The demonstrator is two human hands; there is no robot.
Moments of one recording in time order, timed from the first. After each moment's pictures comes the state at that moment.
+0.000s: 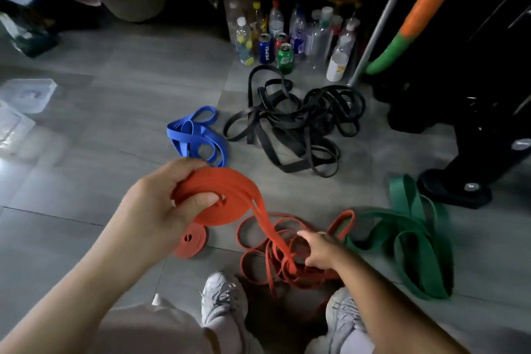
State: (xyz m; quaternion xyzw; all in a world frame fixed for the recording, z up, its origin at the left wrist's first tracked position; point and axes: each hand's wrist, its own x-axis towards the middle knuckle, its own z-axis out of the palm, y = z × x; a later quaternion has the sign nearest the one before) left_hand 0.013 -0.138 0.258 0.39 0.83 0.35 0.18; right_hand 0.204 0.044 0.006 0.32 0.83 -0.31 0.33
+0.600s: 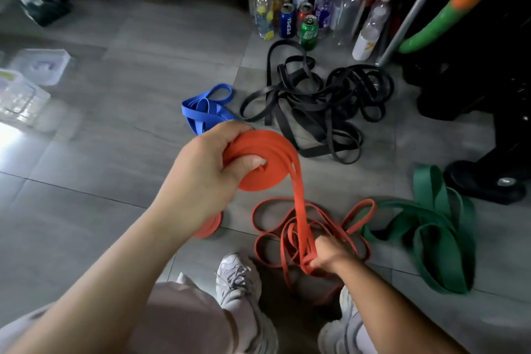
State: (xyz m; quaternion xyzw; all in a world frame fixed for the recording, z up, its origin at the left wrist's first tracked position) left_hand -0.001 -0.105 0.241 0.37 0.83 0.37 0.20; right_hand 0.195 0.007 -0.022 0.33 0.82 -0.23 0.41
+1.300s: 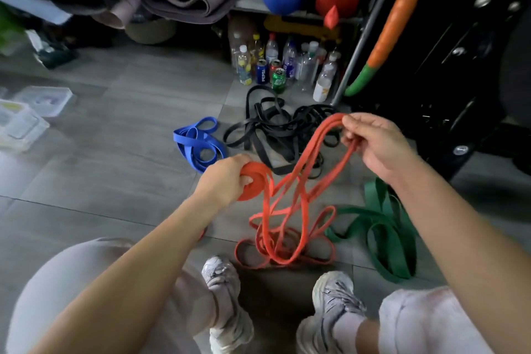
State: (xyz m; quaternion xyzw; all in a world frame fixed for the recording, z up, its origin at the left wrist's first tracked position) left_hand 0.045 -0.111 0.220 0.44 0.86 0.18 0.18; right_hand 0.215 0.088 0.273 0.32 0.59 -0.70 -0.24
